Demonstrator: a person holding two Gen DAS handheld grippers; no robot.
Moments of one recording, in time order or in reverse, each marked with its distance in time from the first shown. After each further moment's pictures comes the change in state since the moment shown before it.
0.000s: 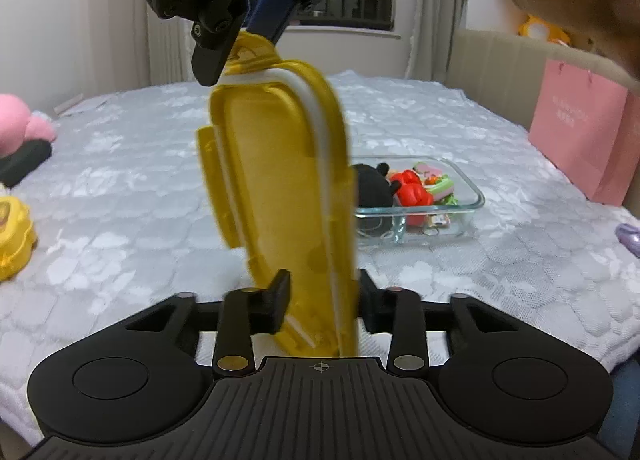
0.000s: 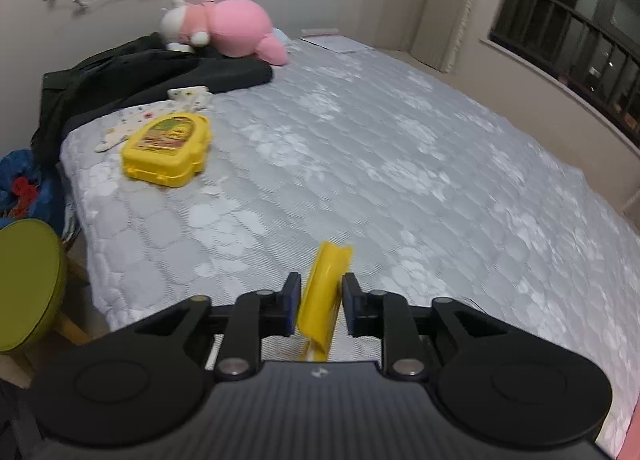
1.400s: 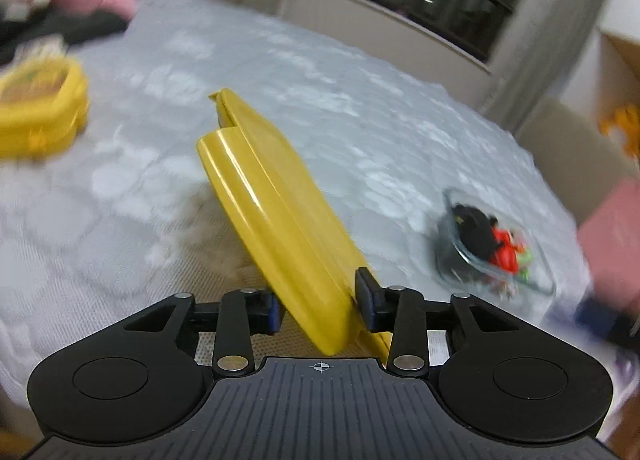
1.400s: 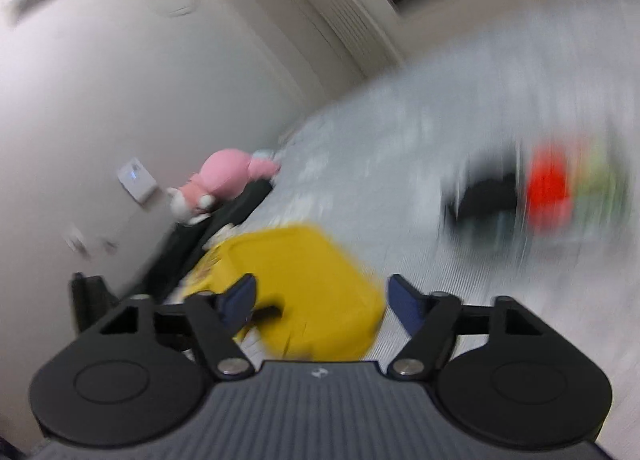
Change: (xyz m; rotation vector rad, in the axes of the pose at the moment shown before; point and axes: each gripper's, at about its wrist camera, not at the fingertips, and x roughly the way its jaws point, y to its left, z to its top) left arm 0.035 0.142 -0.001 -0.497 0.094 -0.001; right arm 0.043 -0.109 -0.209 0.877 -0.279 0.460
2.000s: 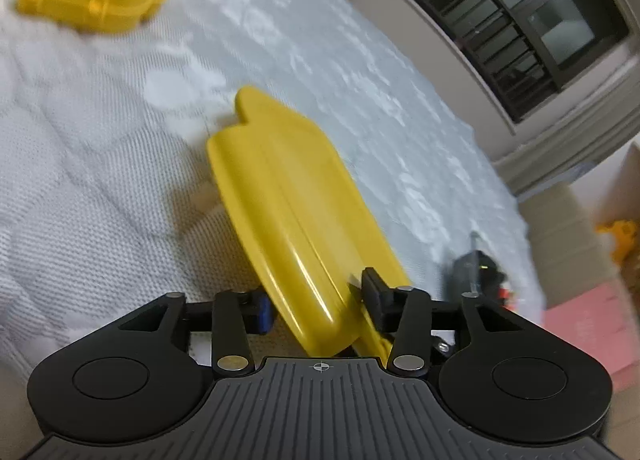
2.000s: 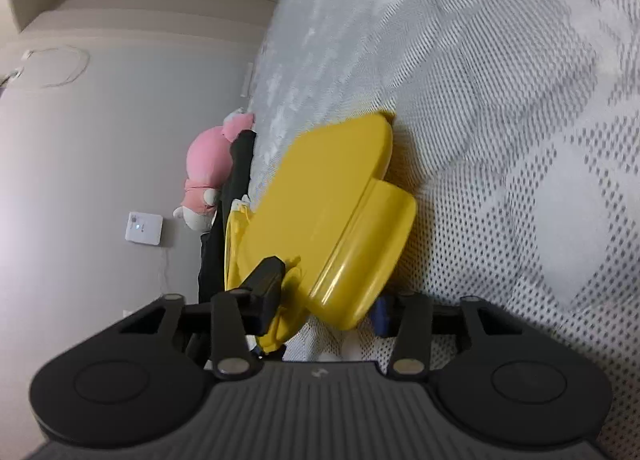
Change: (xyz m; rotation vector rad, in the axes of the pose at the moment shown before) left arm 0.012 0.059 -0.009 -0.281 0.016 -0.051; right arm 0.147 -0.041 -0.044 0.464 0.137 0.098
